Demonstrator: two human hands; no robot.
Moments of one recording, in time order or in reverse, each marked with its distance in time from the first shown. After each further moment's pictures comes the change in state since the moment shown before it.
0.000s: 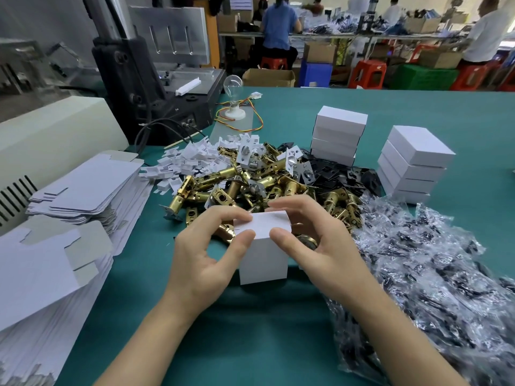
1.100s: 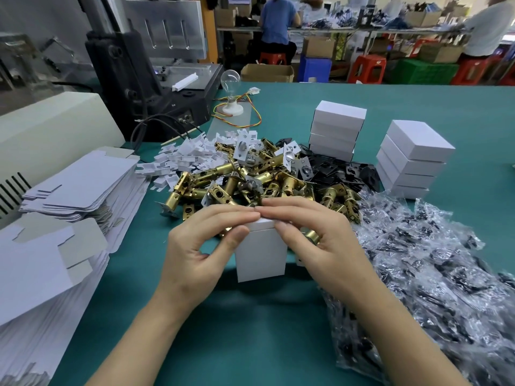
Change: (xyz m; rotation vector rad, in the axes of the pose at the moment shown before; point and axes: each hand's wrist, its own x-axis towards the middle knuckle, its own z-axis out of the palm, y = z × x) left_hand 0.004 0.000 -0.003 -0.017 -0.065 0.104; right_hand 0.001 0.003 -0.006 -0.179 0.014 -0.104
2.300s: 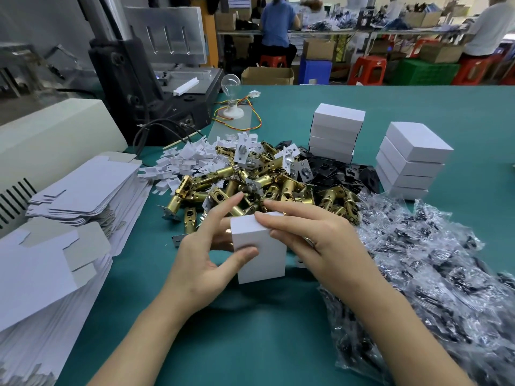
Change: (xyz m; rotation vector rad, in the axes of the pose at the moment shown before) left_hand -0.011 -0.010 0.001 -0.037 -0.126 -0.216; right_hand 0.001 0.002 -0.005 -0.319 -0.031 -0.139
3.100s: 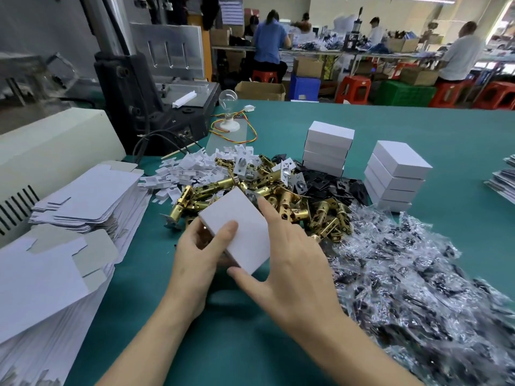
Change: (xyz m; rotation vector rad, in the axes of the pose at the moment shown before) left_hand 0.013 -0.002 0.006 -0.589 0.321 -0.455; right_hand -0.005 -0.058 0.037 -0.373 0.060 0.202
